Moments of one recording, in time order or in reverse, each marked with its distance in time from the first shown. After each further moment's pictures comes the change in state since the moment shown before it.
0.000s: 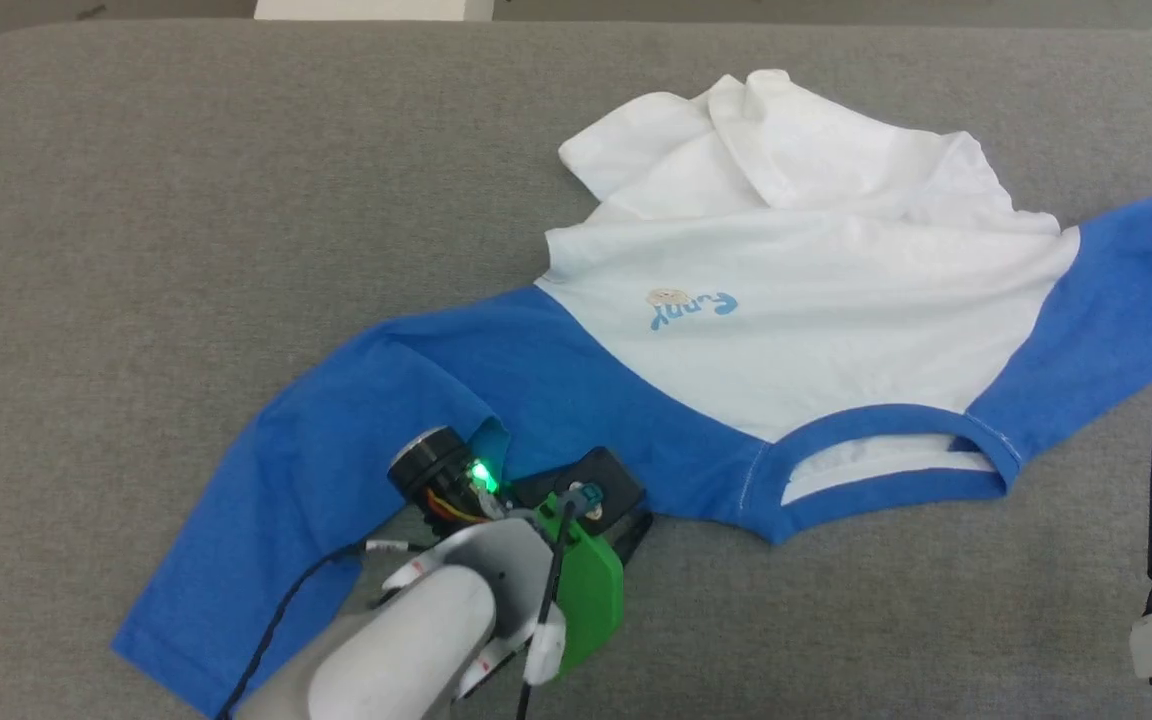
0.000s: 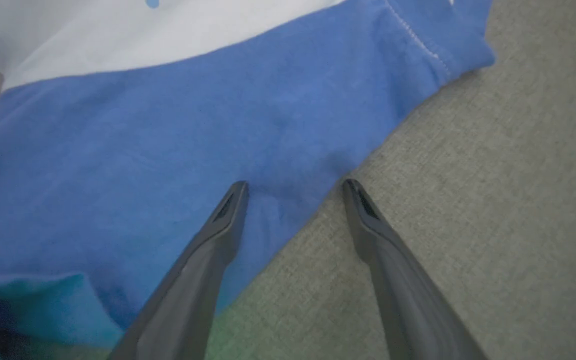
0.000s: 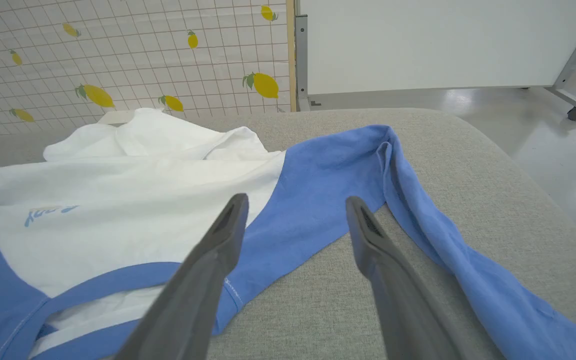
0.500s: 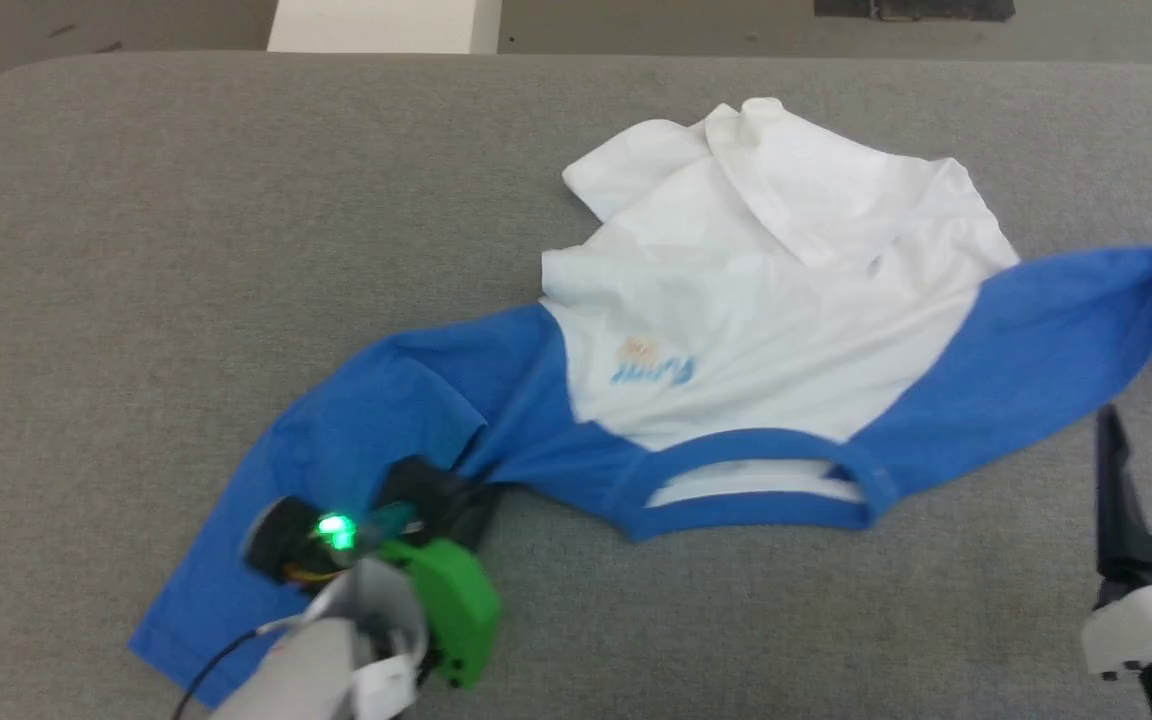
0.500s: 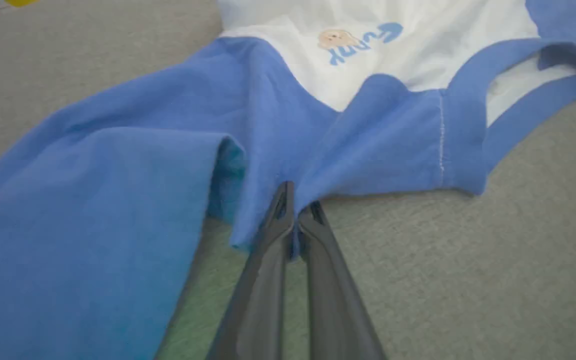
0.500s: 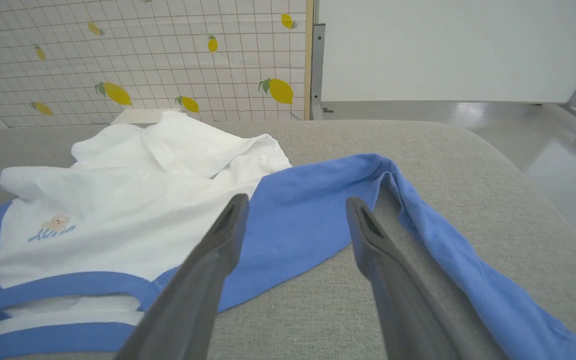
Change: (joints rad) left arm 0.161 0.090 0.159 -0.074 -0.185 0.182 -0.249; right arm -0.011 0.000 0.066 0.006 -0.050 0.000 0.026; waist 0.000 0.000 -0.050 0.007
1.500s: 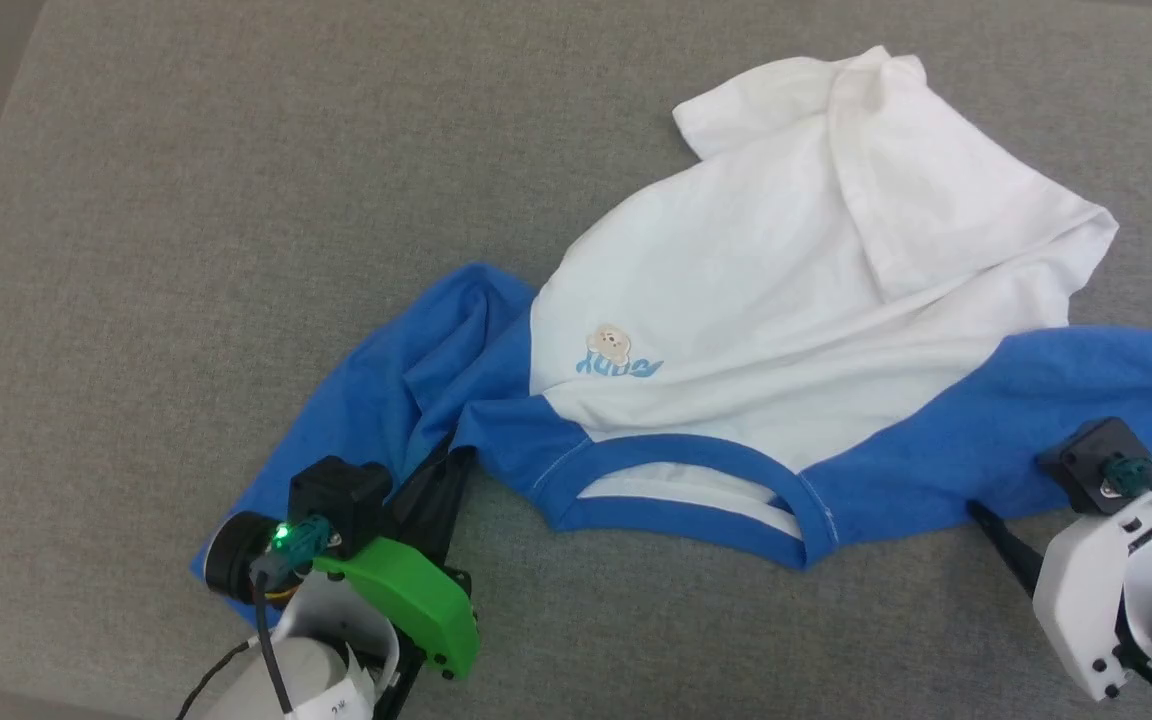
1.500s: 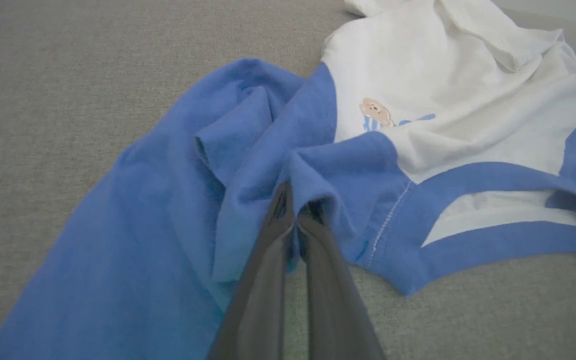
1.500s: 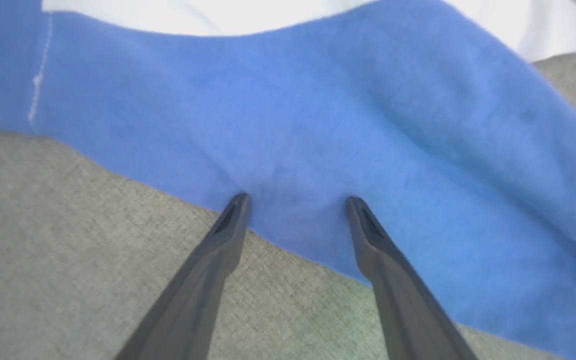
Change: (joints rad) left arm 0.124 0.033 0.114 -0.235 -0.105 0.108 -0.089; right arm -0.171 -0.584 0.503 0.108 0.181 0.000 0.487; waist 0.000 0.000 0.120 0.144
